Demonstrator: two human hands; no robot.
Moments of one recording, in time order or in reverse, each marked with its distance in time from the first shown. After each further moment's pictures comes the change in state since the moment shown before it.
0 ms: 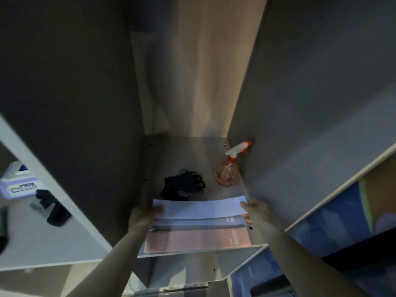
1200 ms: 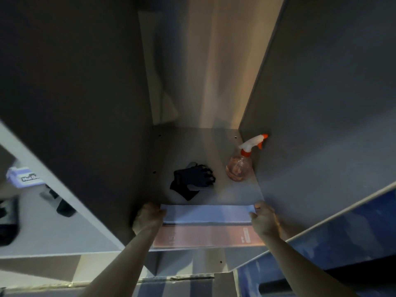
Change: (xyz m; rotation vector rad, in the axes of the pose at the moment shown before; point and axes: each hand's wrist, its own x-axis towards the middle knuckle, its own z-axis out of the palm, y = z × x) left_hand 0.012 -0.018 0.002 0.534 0.130 0.072; right_hand 0.022 0.057 0.026 -0.548 0.107 -0.313
